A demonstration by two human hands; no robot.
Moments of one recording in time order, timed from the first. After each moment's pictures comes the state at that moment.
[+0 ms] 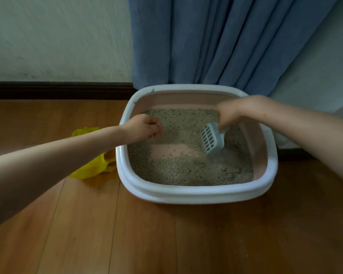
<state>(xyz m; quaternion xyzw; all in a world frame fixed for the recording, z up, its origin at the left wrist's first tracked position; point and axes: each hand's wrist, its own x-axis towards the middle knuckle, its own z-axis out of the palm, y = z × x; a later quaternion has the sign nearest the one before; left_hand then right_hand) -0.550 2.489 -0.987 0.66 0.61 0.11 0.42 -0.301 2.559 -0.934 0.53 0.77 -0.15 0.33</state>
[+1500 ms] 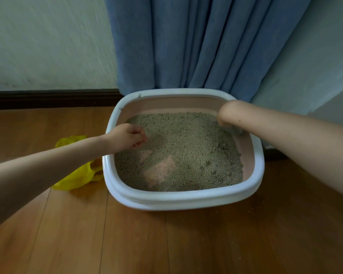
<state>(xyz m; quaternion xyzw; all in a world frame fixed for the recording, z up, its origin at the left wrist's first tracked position) -0.554 2.488 -0.995 0.66 0.62 0.10 0.41 -0.287 2.571 -0.942 0.51 0.65 0.01 0.56</state>
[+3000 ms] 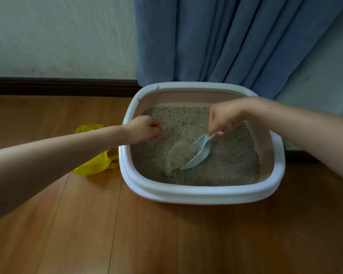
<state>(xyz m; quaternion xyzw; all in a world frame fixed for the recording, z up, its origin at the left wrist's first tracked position) -0.552 2.488 -0.996 0.68 0.62 0.07 0.39 -0.313 2.560 -0.938 0.51 0.72 -0.37 0.30</state>
